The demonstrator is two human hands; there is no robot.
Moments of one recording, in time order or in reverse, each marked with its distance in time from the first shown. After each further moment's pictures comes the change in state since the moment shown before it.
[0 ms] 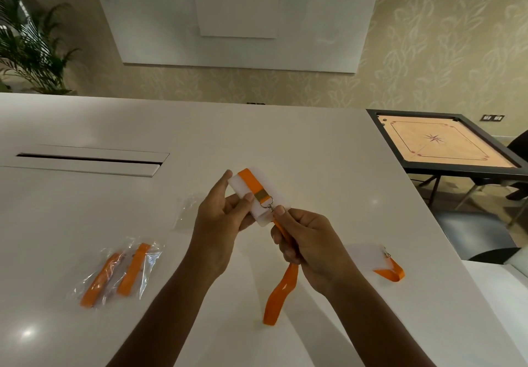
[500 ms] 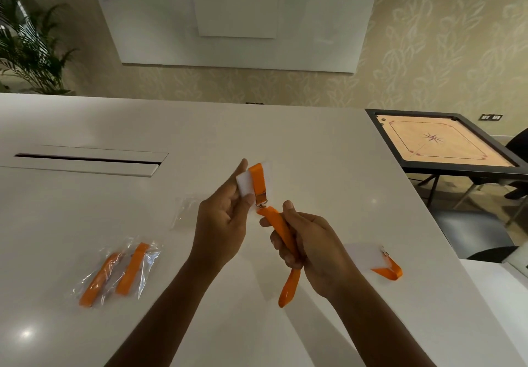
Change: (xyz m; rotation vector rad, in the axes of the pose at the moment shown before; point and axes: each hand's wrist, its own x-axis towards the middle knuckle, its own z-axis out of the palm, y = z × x) left_hand -0.008 0.004 0.004 0.463 0.080 0.560; right_hand -0.005 -0.001 -0.003 0.033 -0.031 0.130
